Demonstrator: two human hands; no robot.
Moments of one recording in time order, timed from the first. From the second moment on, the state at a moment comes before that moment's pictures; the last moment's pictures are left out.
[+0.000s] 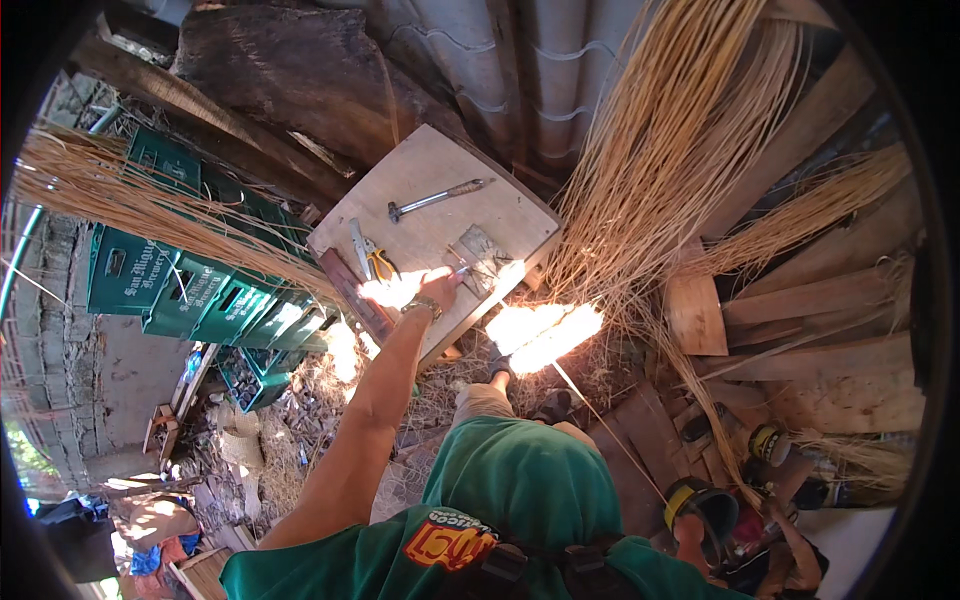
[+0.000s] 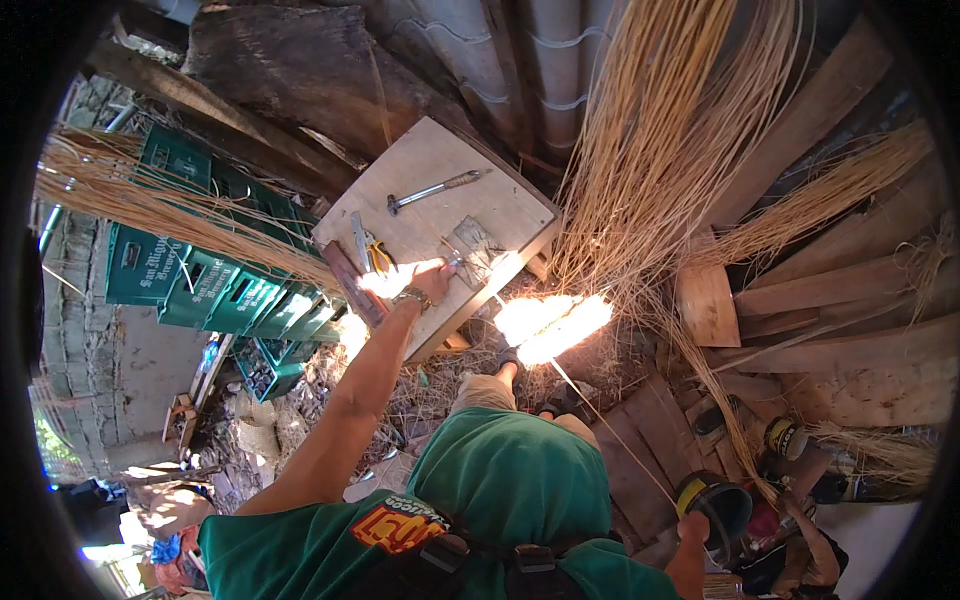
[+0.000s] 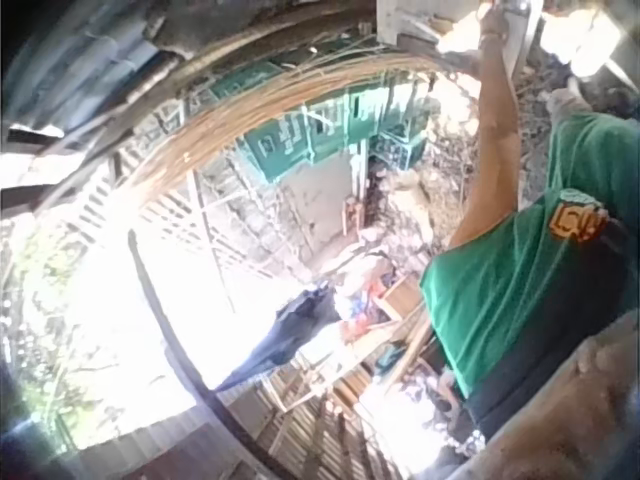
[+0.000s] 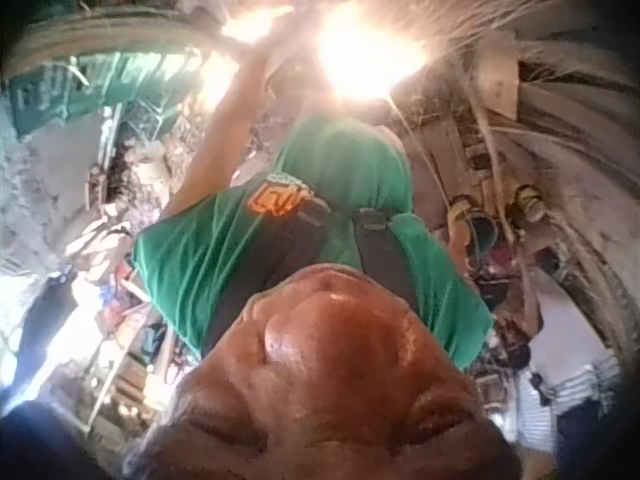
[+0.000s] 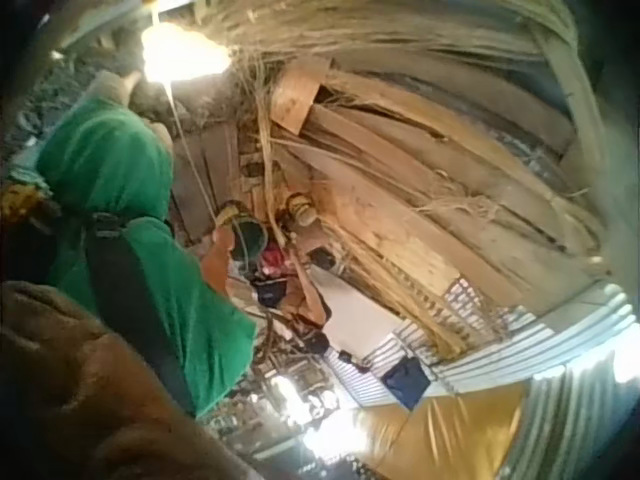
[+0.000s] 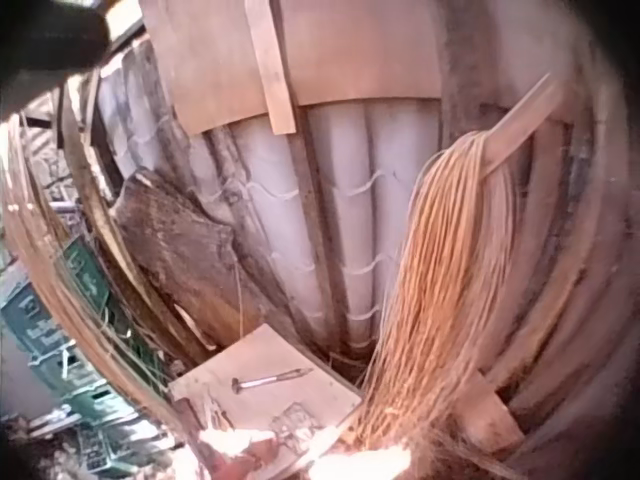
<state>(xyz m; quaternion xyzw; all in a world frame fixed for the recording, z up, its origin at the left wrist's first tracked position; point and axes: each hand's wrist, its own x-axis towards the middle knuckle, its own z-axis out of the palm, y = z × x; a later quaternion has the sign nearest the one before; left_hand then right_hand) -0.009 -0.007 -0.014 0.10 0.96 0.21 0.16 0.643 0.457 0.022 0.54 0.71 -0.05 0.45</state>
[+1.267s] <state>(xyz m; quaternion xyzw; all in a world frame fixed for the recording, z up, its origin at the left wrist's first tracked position) 0.136 0.031 0.063 0.07 0.91 0.40 0.10 0.507 0.410 -0.033 0.32 0.90 -0.14 0.26</state>
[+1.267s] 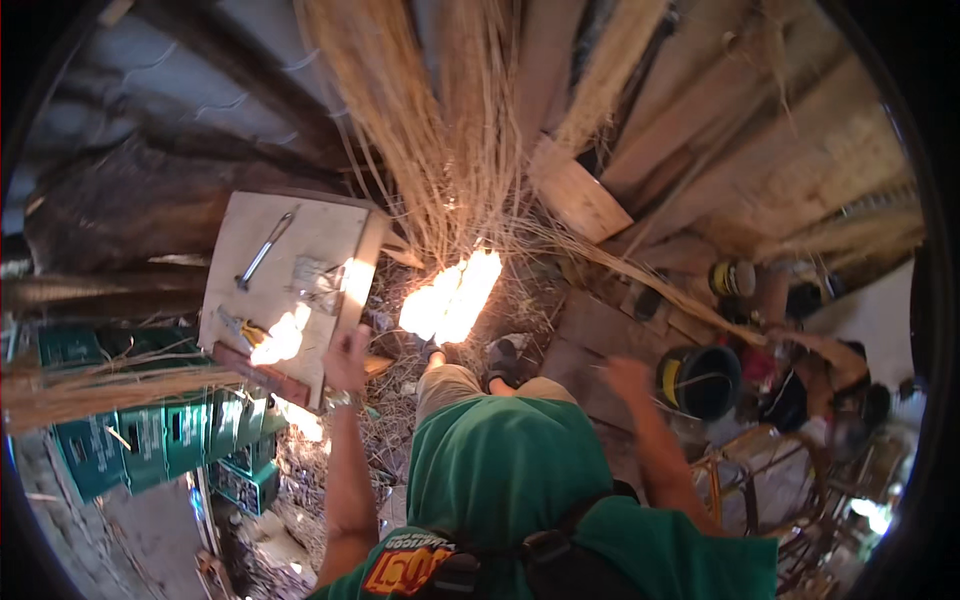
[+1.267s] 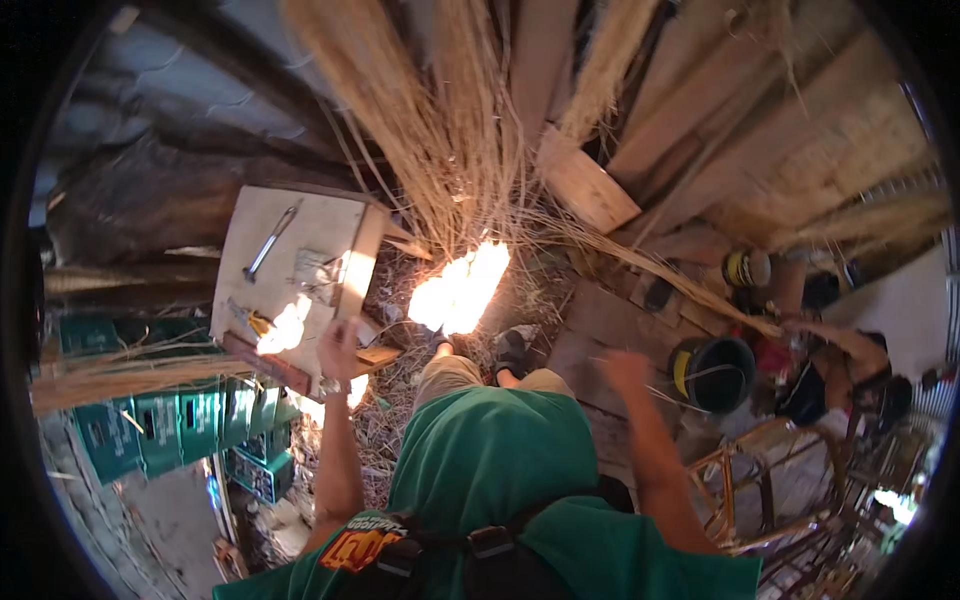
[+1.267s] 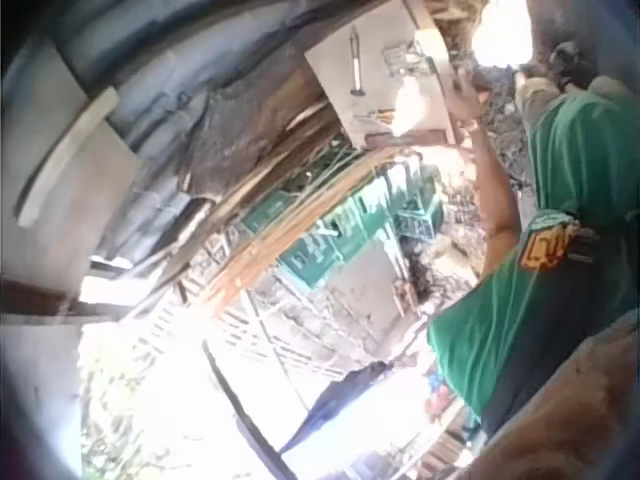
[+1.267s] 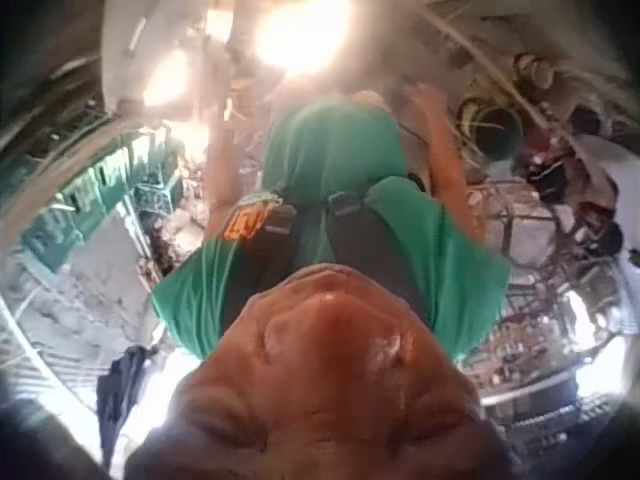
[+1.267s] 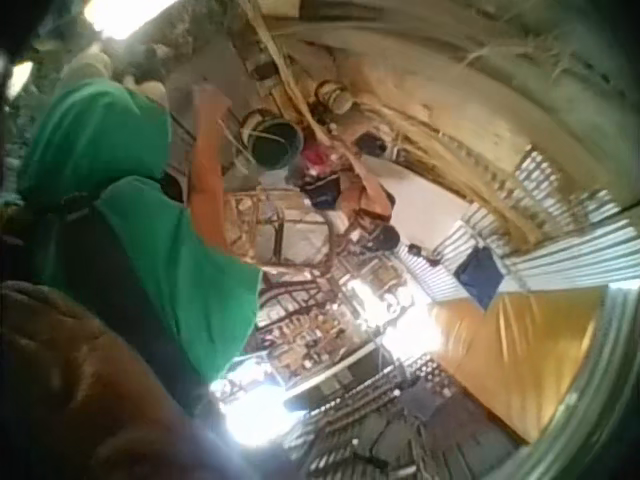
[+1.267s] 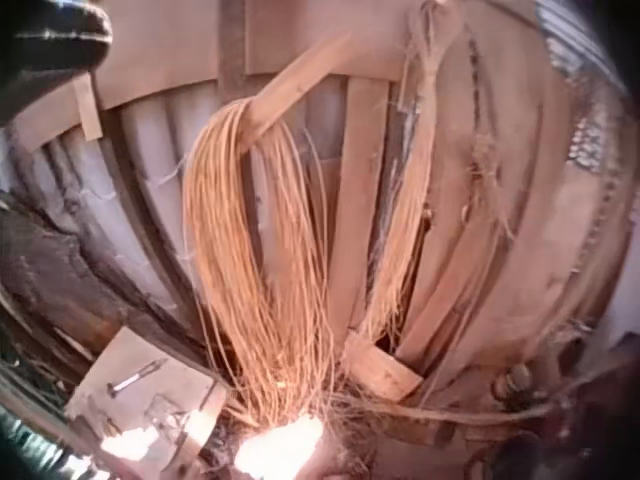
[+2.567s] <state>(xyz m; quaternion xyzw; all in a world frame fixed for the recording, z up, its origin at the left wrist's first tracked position) 0.003 0.163 0.307 0.32 0.67 0.67 0.04 0.120 0.541 0.539 -0.35 0.81 -0.33 -0.35</state>
